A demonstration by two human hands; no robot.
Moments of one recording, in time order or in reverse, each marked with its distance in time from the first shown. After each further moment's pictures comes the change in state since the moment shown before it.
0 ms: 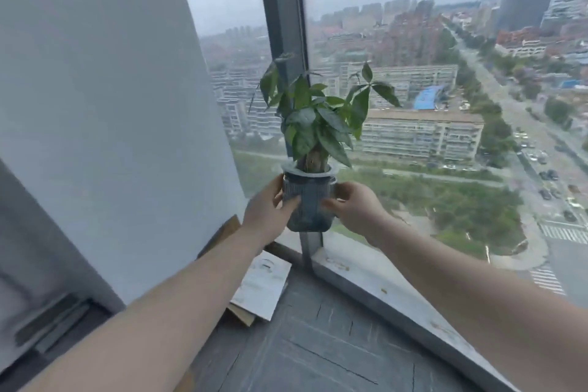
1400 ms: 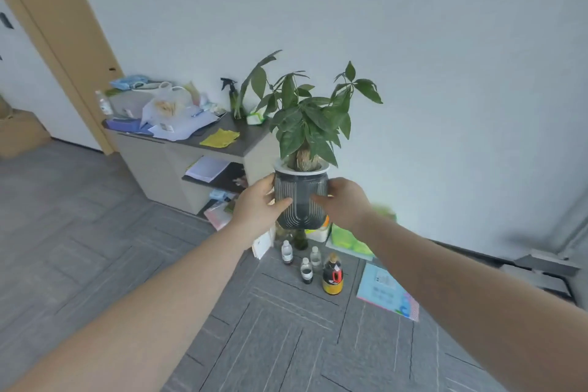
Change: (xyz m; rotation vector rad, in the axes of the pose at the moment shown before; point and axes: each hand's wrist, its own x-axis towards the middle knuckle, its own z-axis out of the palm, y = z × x) left_hand -0.833 -0.387 -0.875 0.192 1.301 -0.831; right_hand -0.669 -0.576 0.973 -0.031 -1.354 -0.833
